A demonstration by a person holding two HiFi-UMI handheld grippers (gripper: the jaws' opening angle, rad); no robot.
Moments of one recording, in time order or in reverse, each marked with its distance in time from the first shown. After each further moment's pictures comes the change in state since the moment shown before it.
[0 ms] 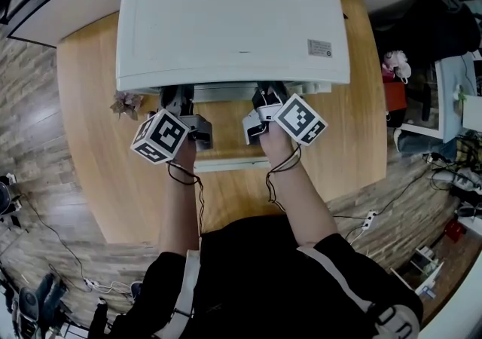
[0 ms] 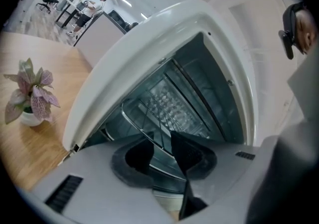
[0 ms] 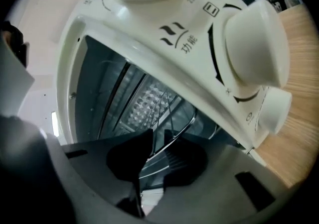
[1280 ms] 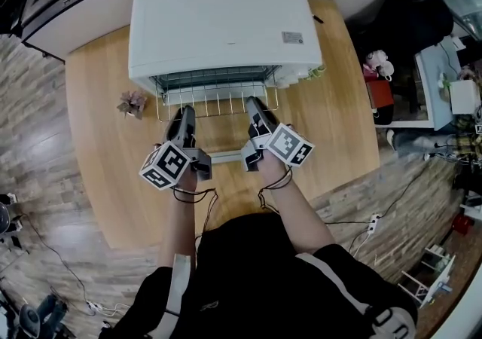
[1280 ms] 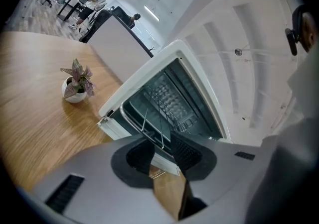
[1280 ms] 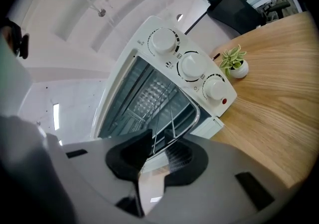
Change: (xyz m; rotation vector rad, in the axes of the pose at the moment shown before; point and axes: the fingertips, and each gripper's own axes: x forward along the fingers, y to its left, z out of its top) left arm -0.098 -0.006 -0.045 -0.038 0.091 -0.001; right arm -0.094 0.004 -0.053 -0.047 0.038 -0.024
